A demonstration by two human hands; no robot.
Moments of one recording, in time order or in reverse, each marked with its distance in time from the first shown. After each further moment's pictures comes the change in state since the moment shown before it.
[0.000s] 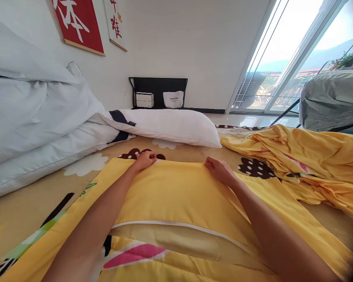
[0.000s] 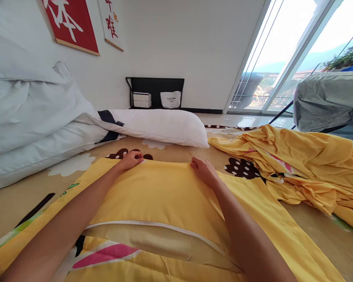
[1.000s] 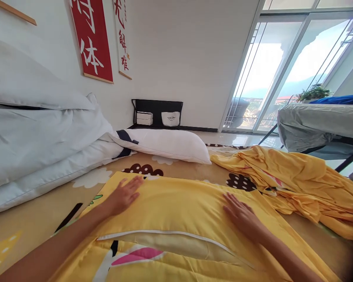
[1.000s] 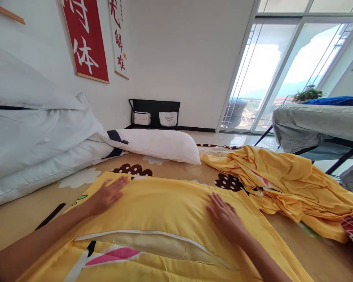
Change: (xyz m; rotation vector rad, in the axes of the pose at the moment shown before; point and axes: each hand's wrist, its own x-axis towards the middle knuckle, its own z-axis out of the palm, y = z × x) left_hand -0.136 -0.029 -0.035 0.422 -0.036 0.334; right_hand -0.127 0.053 -0.010 -0.078 -0.089 0.119
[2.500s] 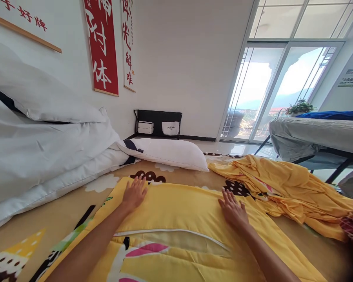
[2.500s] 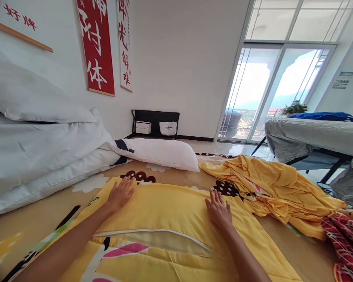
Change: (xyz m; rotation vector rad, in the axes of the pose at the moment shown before) left_hand 0.028 0.023 -0.004 -0.013 0.049 -0.419; right_hand 0.018 -0.055 -0.012 -0.132 0.019 0.265
